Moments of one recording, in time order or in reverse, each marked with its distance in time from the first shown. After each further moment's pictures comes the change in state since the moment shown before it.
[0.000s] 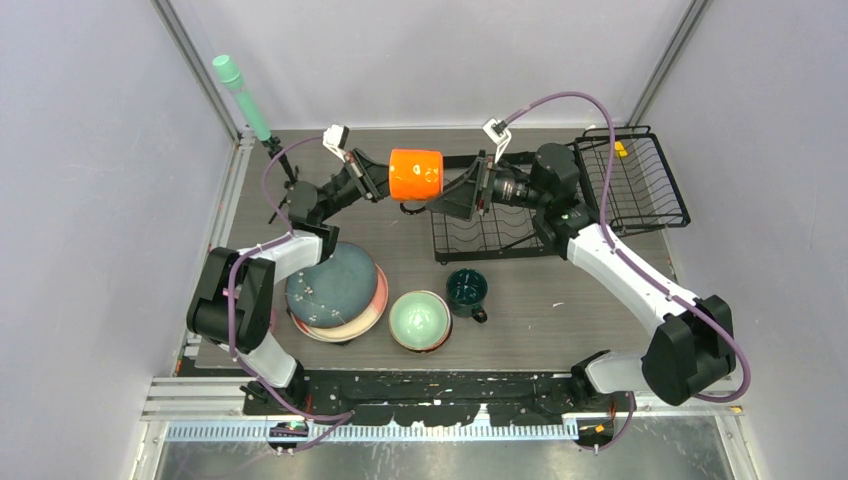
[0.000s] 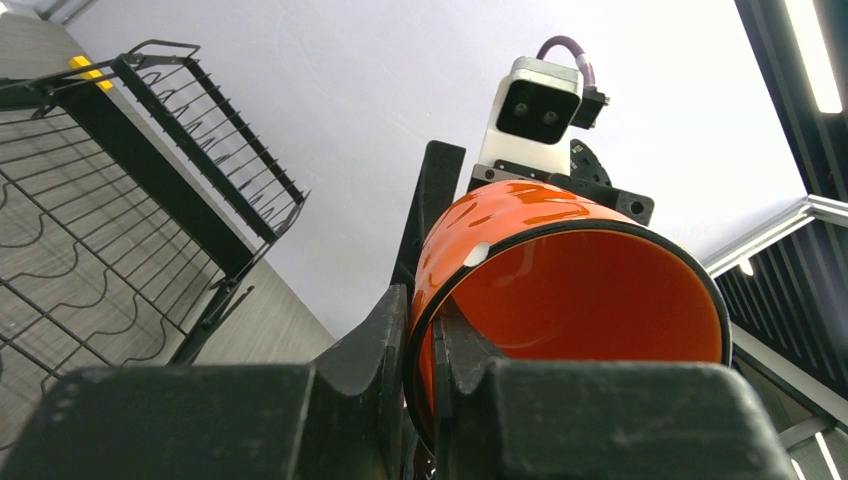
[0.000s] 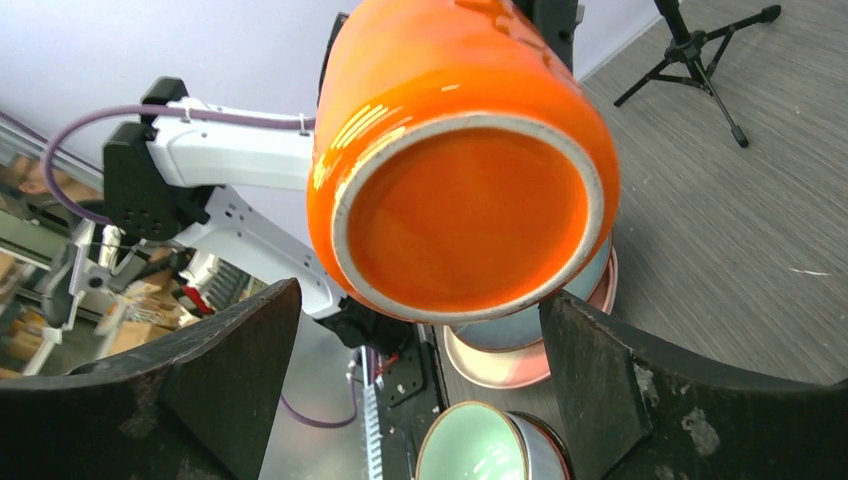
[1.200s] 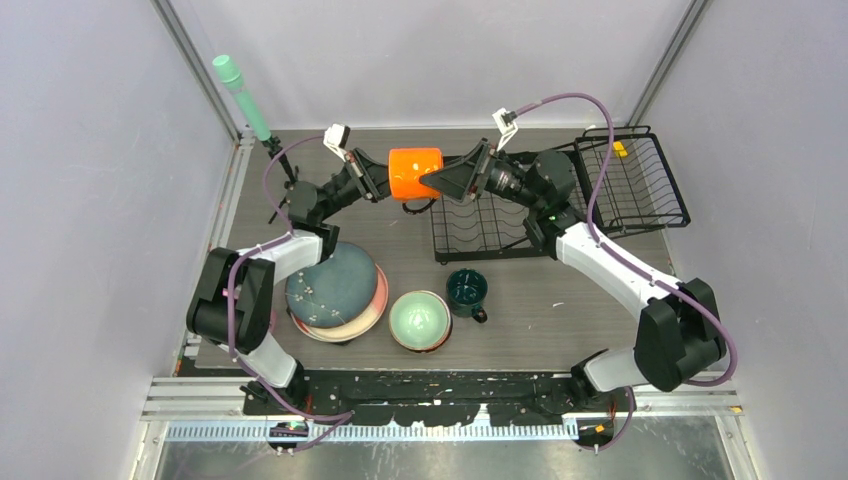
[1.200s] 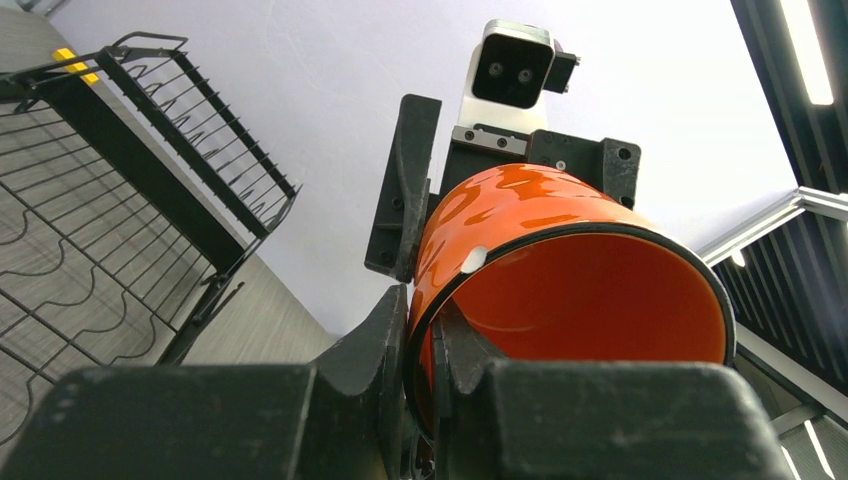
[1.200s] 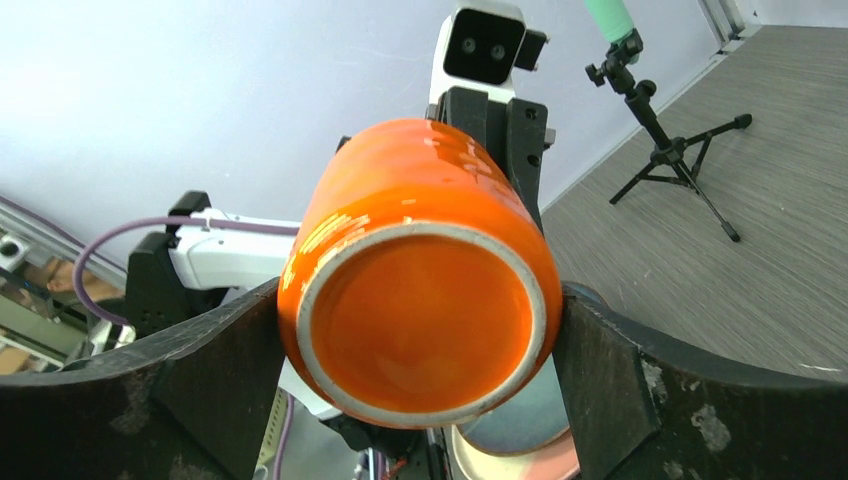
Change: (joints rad) left arm -0.007 -0.003 0.005 0.004 0.018 -0.011; right arm 0.016 0.069 -0.035 0.321 0.165 0.193
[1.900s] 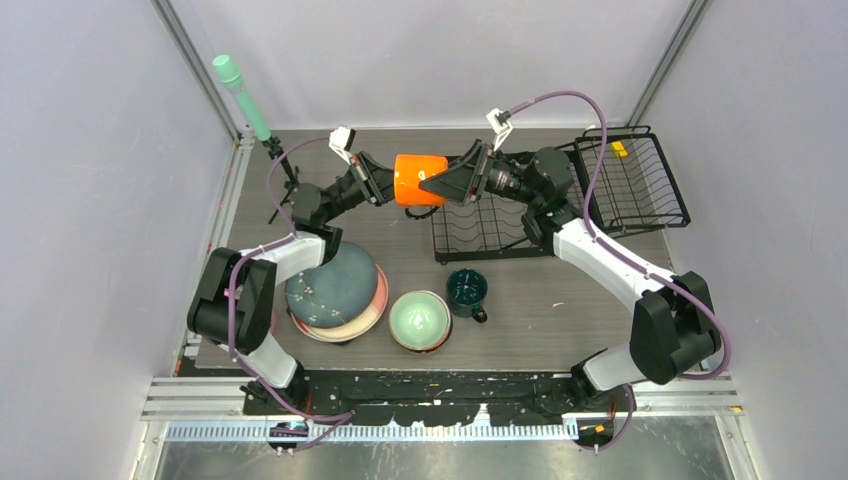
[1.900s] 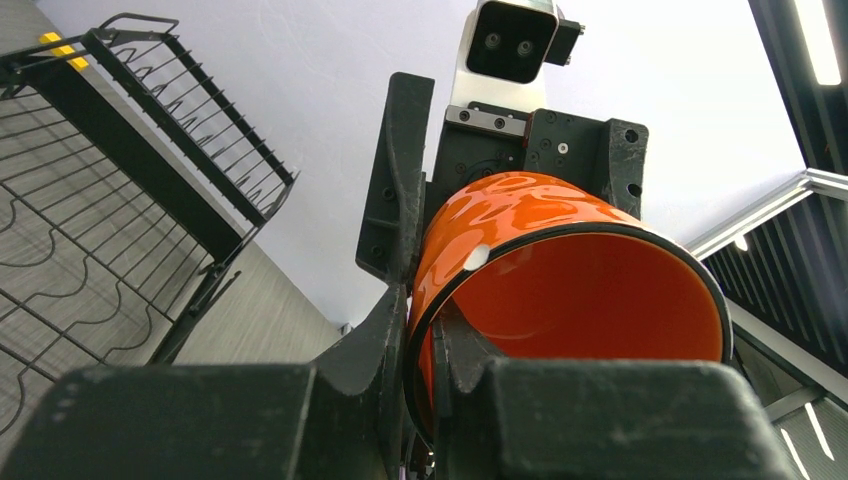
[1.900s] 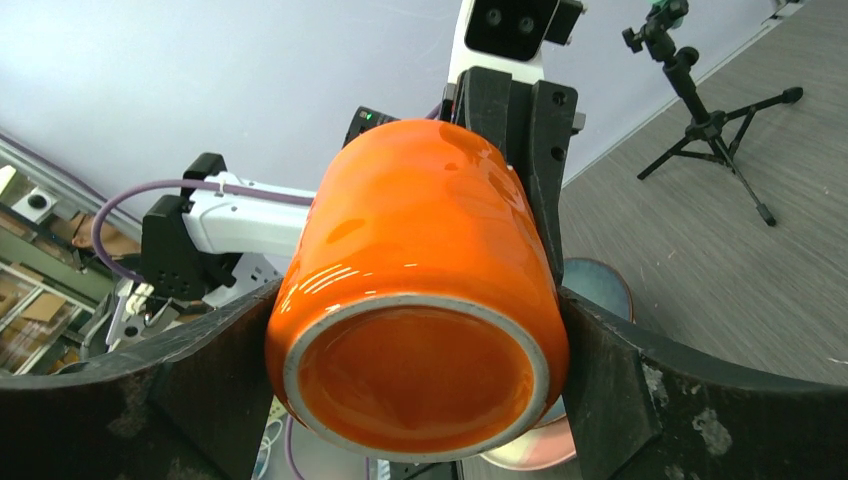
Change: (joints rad) left arm -0.018 0.000 -0.008 0.002 0.003 0.021; right arm 0.000 0.037 0.011 0.044 -0.100 0.033
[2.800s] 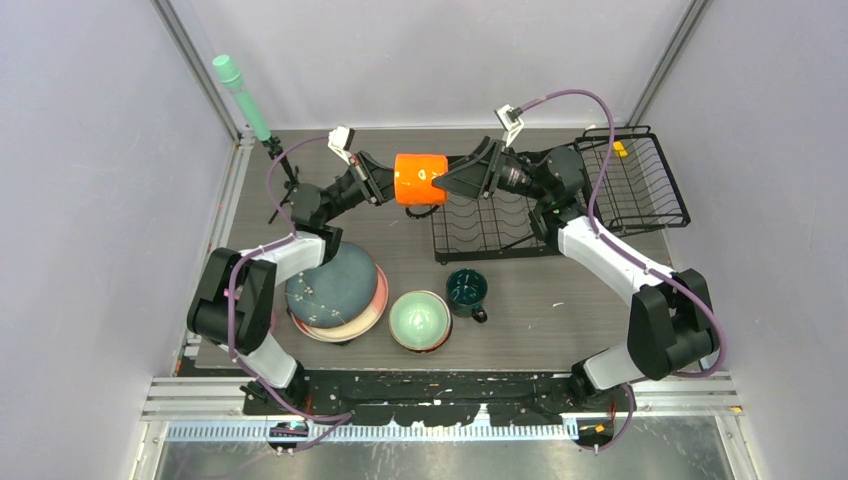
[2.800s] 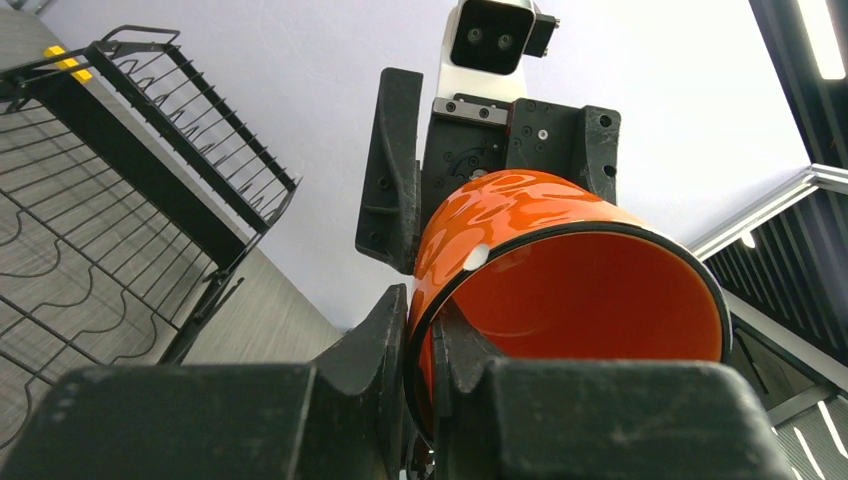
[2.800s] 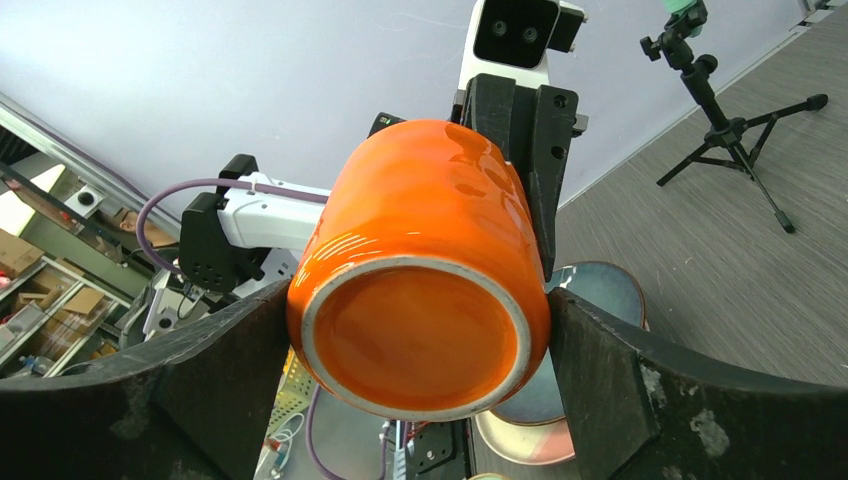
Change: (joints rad) left arm 0.000 -0.002 0.000 0.010 -0.009 0.012; right arm -0.072 0.016 -0.018 0.122 -0.095 0.099
